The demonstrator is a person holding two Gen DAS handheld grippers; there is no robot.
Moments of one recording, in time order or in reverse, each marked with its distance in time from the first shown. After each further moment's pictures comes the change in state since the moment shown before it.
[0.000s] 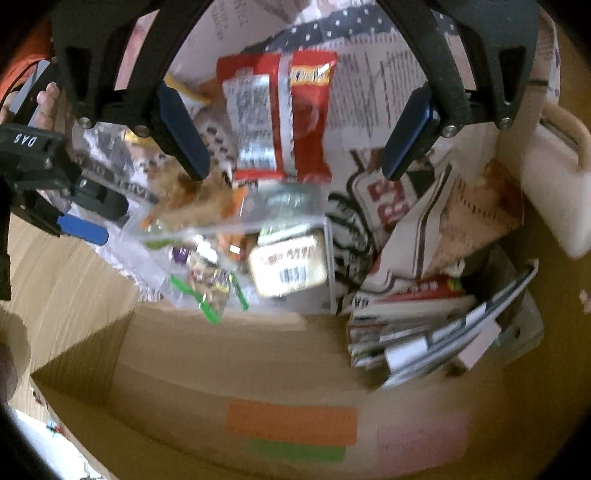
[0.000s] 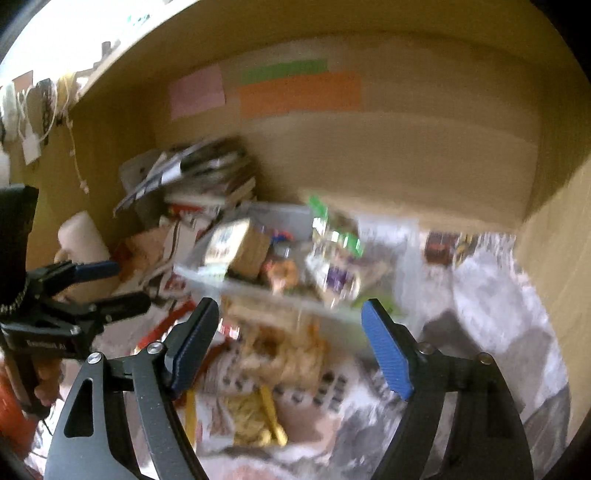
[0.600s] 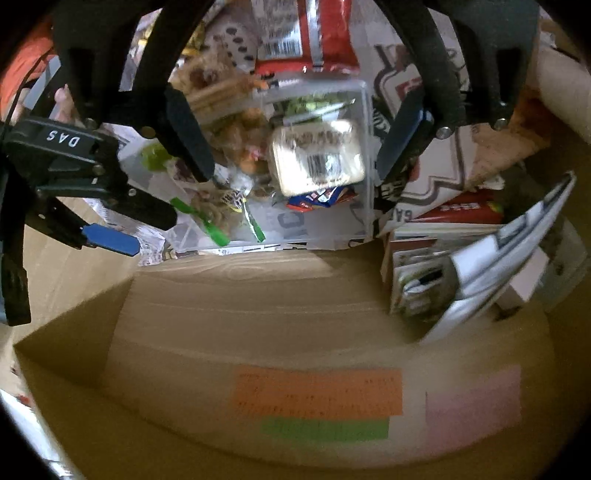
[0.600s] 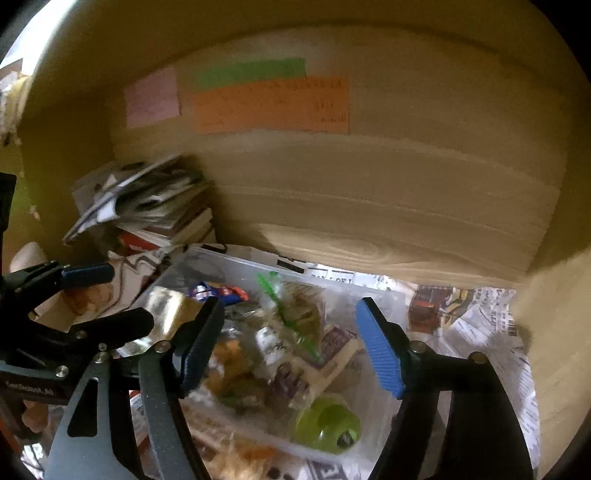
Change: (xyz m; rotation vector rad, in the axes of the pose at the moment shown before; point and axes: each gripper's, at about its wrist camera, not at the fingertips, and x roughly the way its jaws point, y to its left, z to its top) left arm 0.039 -0.022 0.084 0.035 -0.073 -0.028; right arm 0.038 -0.027 0.077 -0.055 -0.043 -0.074
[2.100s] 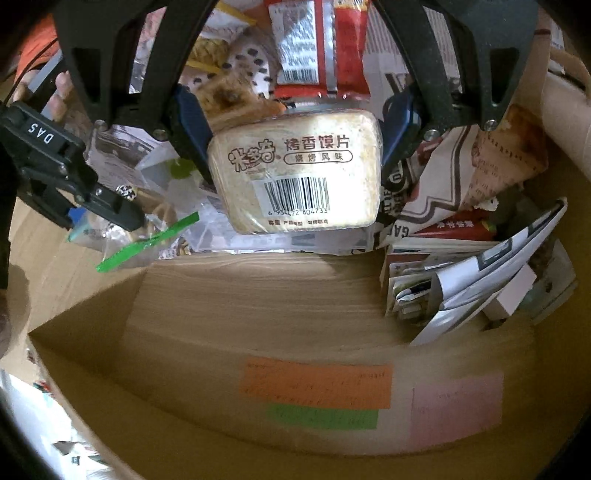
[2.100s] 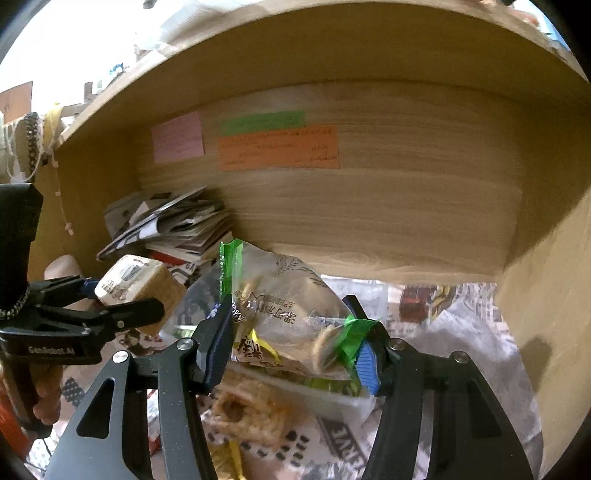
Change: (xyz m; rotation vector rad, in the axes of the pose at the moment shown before) left arm -0.021 -0.002 -0.011 -0.047 -0.009 -0.033; right arm -0.048 0.001 -0.022 0.032 -0.136 0.006
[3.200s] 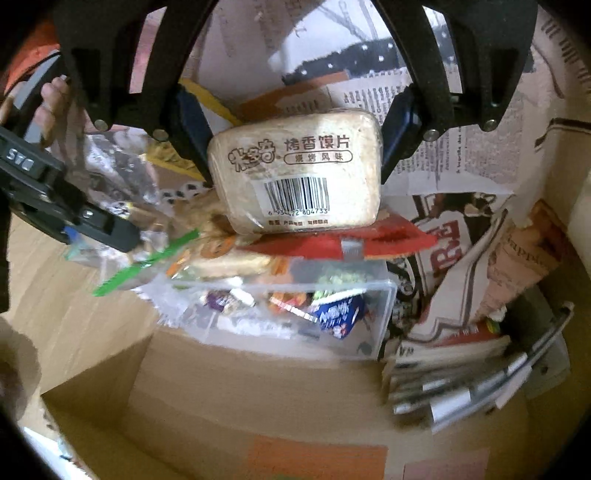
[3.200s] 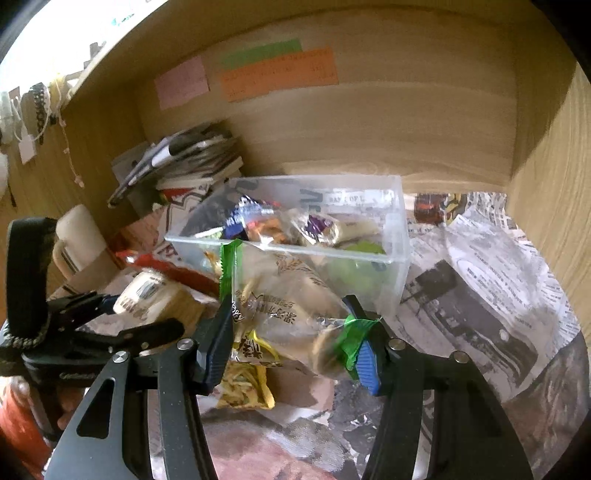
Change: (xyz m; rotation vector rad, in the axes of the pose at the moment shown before) left arm 0.005 -0.006 -0.095 -0.011 0.117 -0.022; right arm -0.019 0.011 -0.074 0.096 0.148 0.059
